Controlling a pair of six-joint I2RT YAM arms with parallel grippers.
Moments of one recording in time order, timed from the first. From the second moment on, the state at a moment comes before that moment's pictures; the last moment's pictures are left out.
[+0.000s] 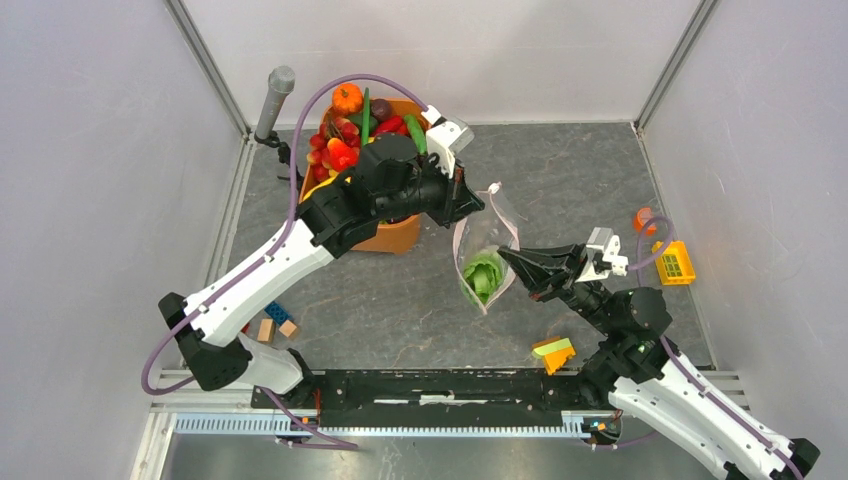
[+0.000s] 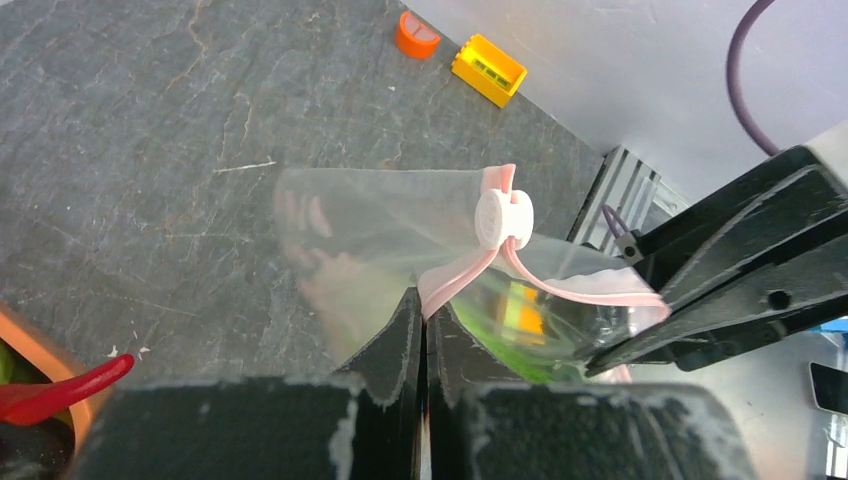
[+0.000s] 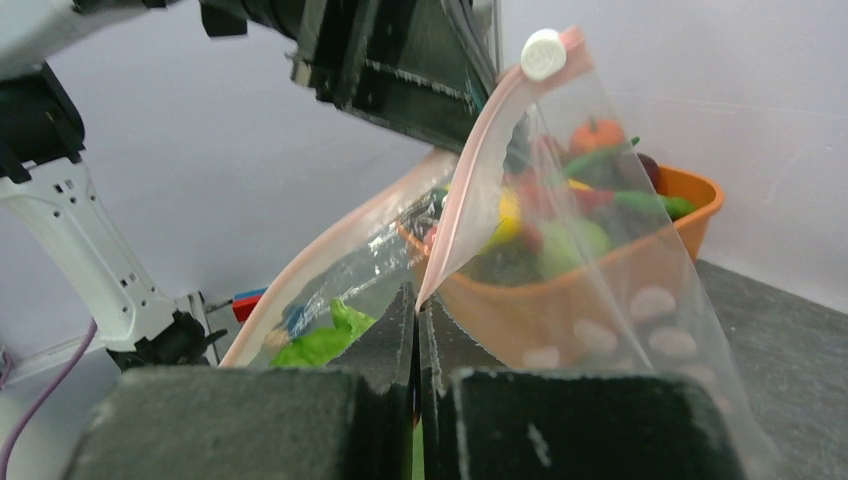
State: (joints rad) left arm -0.89 1.42 1.62 -0.51 0.21 -0.26; right arm 0.77 0.42 0.45 0.34 -0.18 0.21
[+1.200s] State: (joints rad) left arm -0.83 1.29 1.28 -0.42 0.02 -0.27; right arm 0.77 0.64 0.54 0.13 0.04 0.39
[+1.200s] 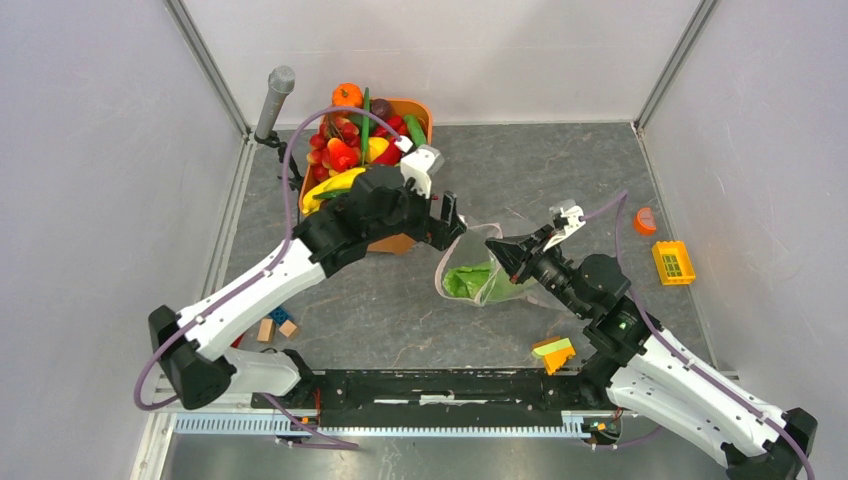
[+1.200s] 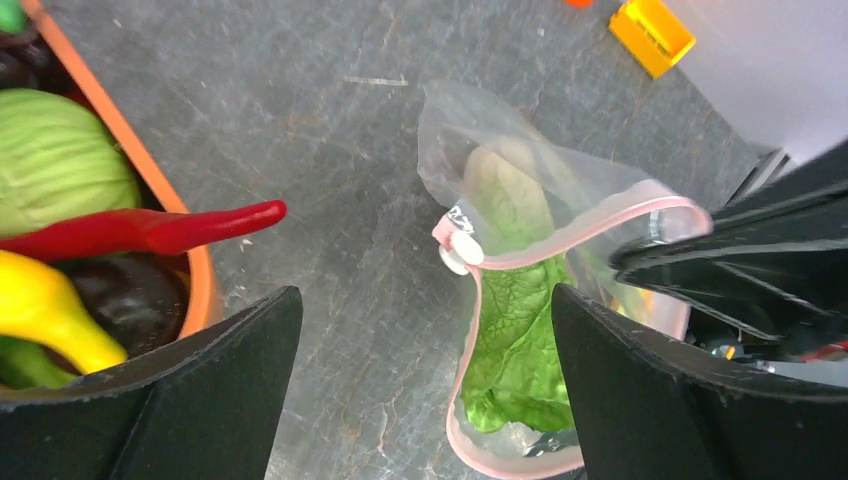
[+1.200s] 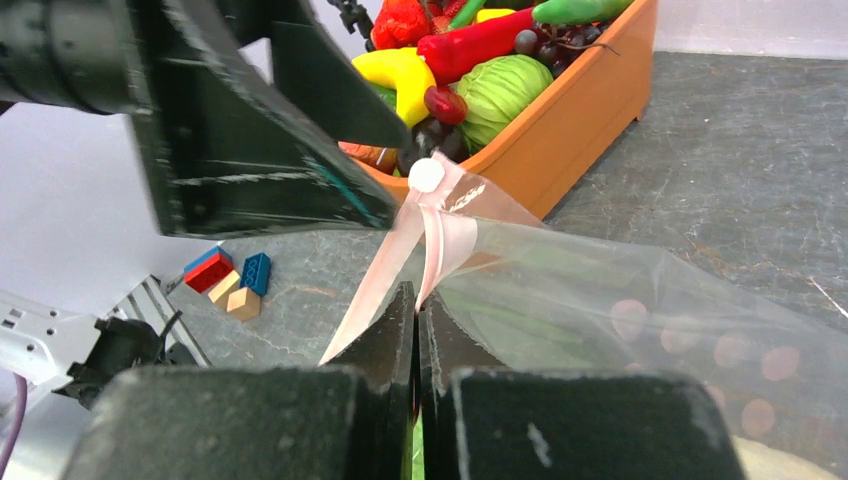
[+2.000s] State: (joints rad) left arm -0.56 1.28 1.20 -0.50 -0.11 -0.33; right arm 0.77 0.62 0.47 0.19 0.06 0.45
